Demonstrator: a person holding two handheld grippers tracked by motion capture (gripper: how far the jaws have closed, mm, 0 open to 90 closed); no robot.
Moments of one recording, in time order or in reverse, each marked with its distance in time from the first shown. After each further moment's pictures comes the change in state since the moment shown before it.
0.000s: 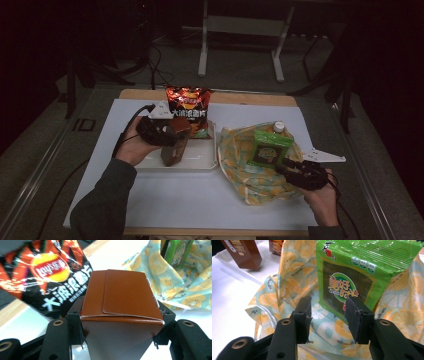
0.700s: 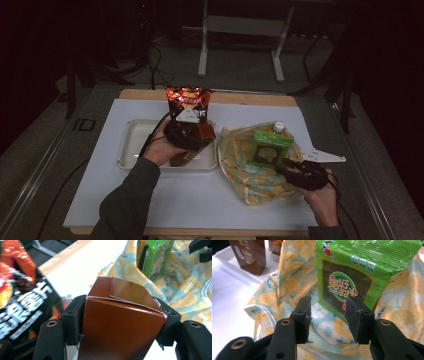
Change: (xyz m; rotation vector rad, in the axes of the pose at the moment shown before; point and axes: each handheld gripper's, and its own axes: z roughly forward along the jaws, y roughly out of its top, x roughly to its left) left arm -0.027 0.022 0.056 -0.031 -0.132 0.009; right arm -0.001 -0.001 0.000 0.005 -0.002 0.002
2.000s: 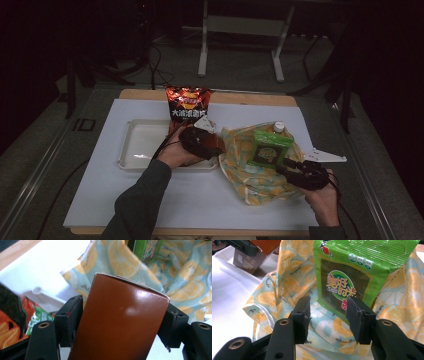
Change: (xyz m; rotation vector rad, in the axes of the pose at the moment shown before) left arm -0.009 -0.008 0.045 0.103 -0.090 0.009; right arm -0.003 -0.001 0.000 0.002 0.002 0.008
